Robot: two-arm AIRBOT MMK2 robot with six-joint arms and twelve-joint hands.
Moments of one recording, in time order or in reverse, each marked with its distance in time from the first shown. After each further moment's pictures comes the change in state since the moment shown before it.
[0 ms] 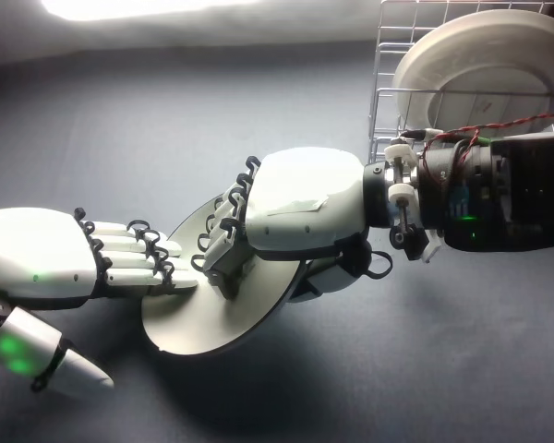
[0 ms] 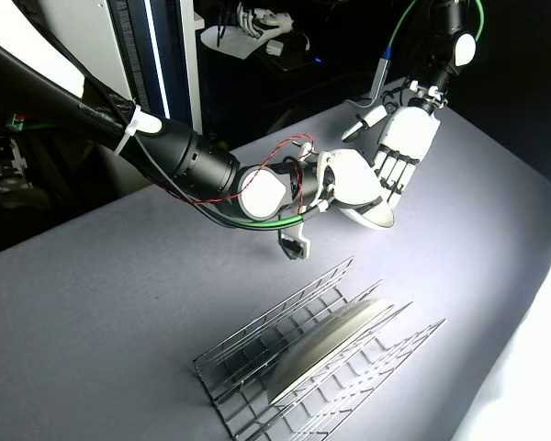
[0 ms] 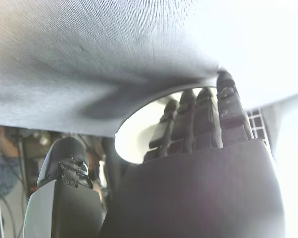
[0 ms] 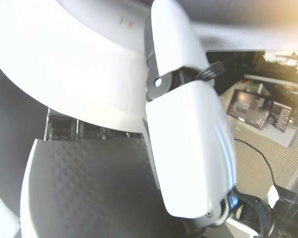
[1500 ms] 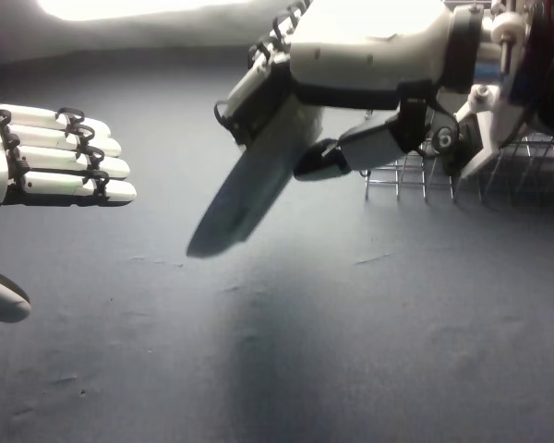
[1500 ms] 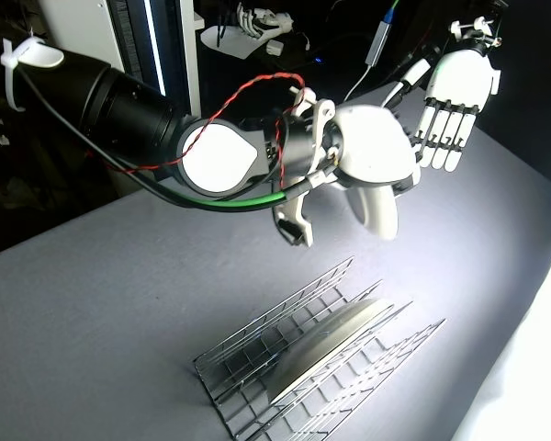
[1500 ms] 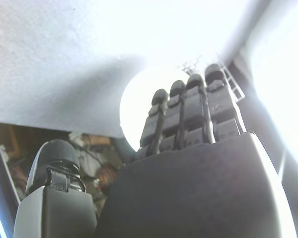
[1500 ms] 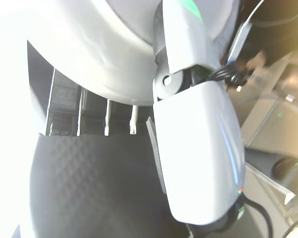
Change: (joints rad) left arm -0.283 0.262 -0.121 0.136 -0.003 0.069; right arm 0.189 0.250 -0.189 0.217 0.009 0.005
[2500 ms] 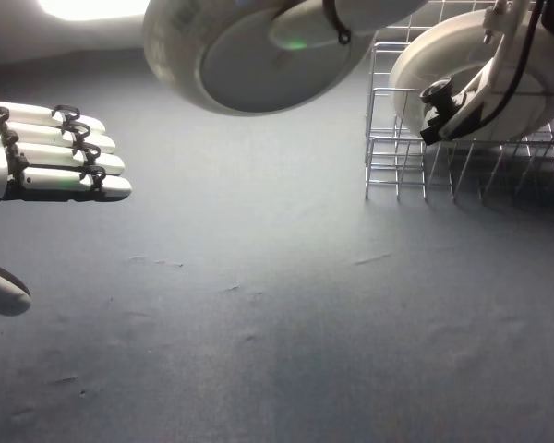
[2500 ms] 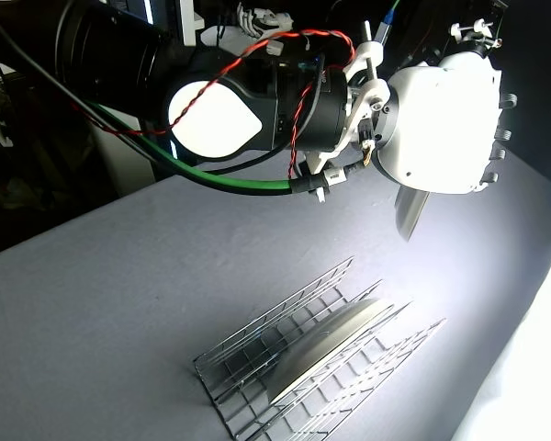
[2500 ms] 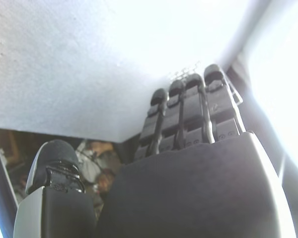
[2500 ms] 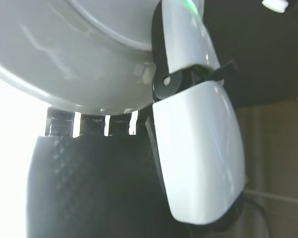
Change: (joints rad) left arm -0.002 -0.006 0.012 0.017 0.015 -0.011; right arm 0.165 0.068 -0.066 0.647 -0.310 0.042
